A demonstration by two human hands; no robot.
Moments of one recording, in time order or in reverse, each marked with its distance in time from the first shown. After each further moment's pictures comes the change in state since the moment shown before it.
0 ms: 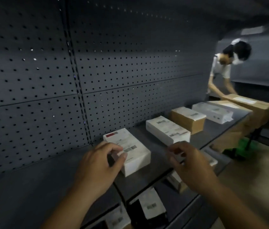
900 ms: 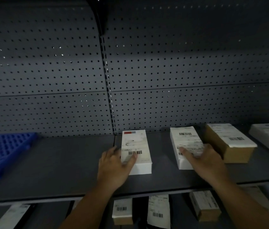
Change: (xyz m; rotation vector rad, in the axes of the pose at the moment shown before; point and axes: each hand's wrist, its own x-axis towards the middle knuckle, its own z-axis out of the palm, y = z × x) left_hand 0.007 0.030 0.085 0.359 0.113 -0.624; right_hand 0.127 0.102 0.018 0.101 -0.292 0.267
